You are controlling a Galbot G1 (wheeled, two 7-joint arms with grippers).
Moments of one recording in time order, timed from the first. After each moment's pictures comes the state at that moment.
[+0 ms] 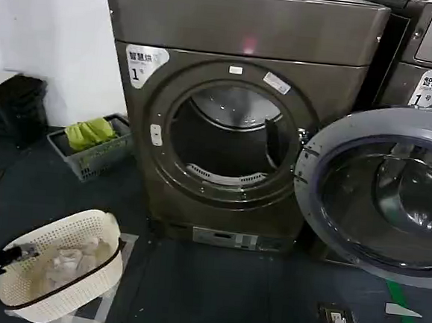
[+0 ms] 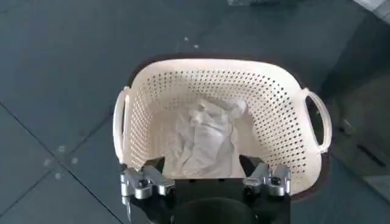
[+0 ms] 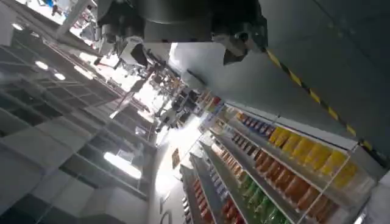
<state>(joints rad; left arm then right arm) 1.41 -0.55 -0.91 -1.86 -2.07 0.74 -1.10 -1.87 1.49 1.74 1.47 0.15 0.31 0.22</state>
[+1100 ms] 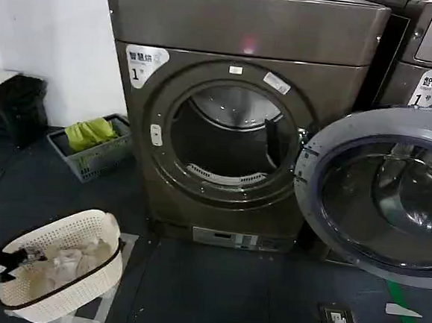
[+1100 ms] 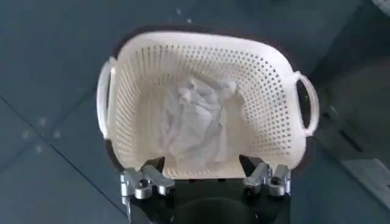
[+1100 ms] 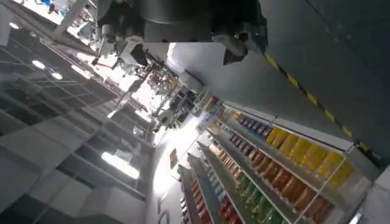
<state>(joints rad) 1.40 -0.54 -0.91 -1.84 -2.27 0.74 -1.16 -1.87 1.50 1.74 1.45 0.15 0.34 0.21</state>
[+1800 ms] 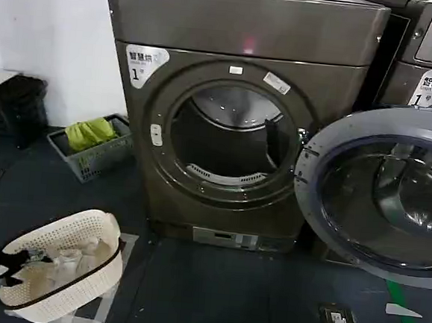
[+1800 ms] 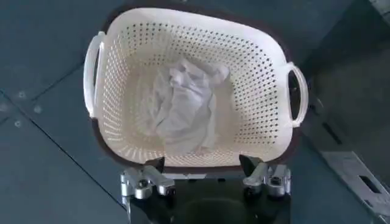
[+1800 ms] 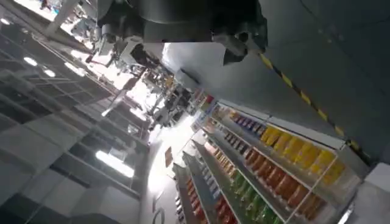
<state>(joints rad) 1.39 -0.55 -0.91 -1.82 -2.36 0.74 -1.18 -1.88 1.51 1.75 1.45 0.15 0.36 0.18</state>
